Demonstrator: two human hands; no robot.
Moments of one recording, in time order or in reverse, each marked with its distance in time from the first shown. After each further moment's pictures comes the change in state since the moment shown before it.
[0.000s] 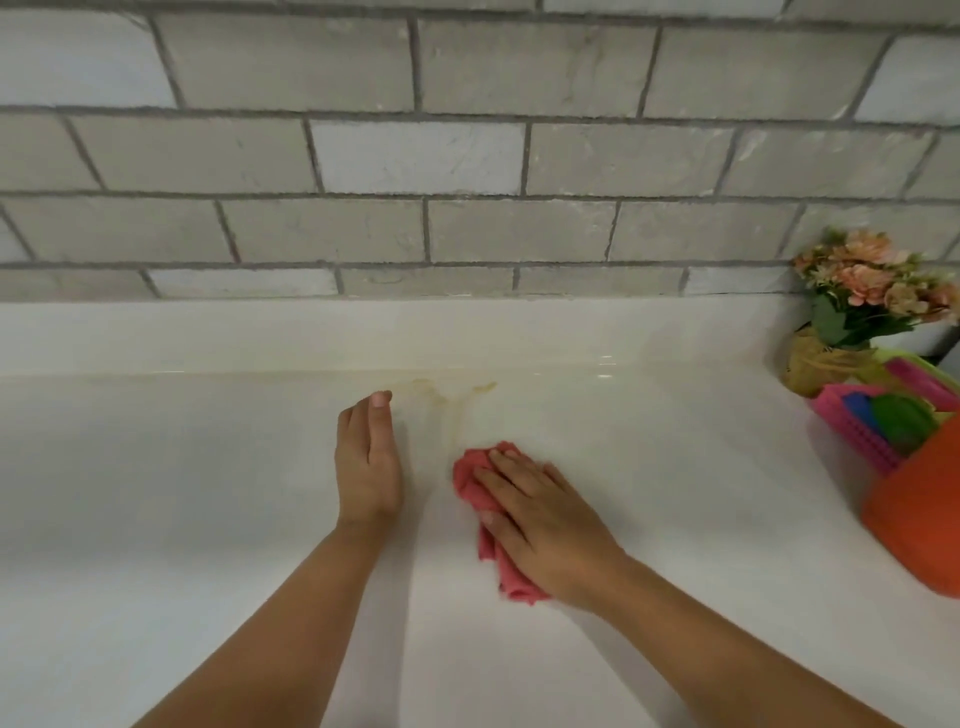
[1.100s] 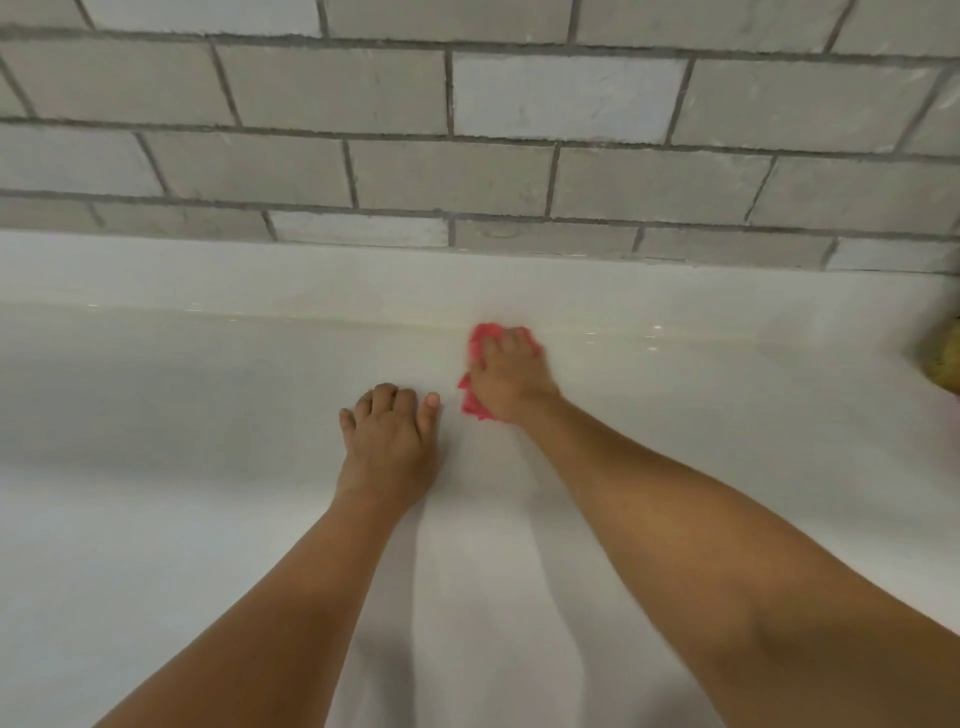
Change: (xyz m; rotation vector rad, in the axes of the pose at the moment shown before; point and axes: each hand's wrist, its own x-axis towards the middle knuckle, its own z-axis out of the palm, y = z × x) left_hand 0.028 -0.062 -0.084 0.910 -0.170 0.151; right_hand 0.184 -0.064 0.031 -0.096 -0.030 0.283
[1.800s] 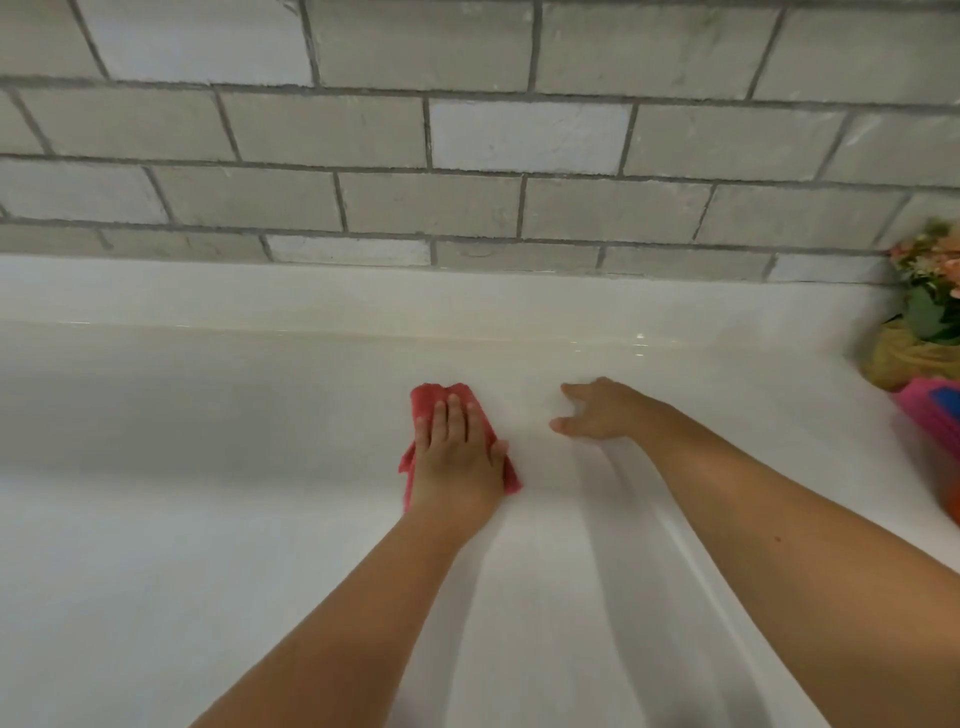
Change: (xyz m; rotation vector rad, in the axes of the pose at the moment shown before) left_hand -0.038 0.072 0.006 0.207 -0.220 0.128; right_hand -0.083 0.088 -0.074 0.002 -0.422 0.149
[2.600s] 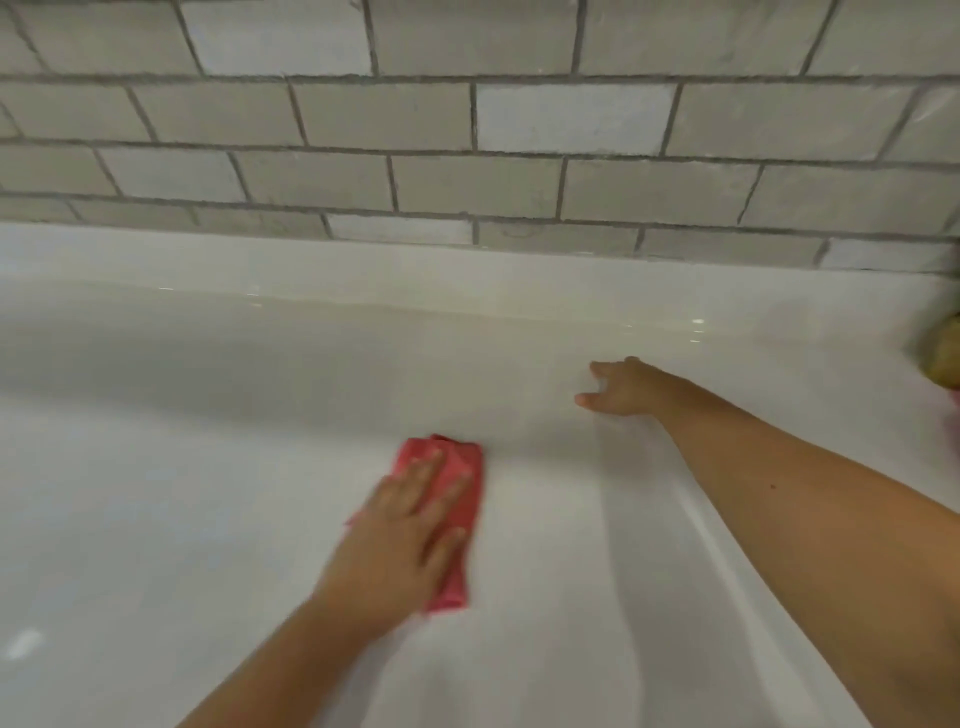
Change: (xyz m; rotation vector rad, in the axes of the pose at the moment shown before) left_hand -0.120 -0.081 -0.014 0.047 0.086 0.289; right_hand 0.000 0.000 0.004 -0.084 0.009 -0.044
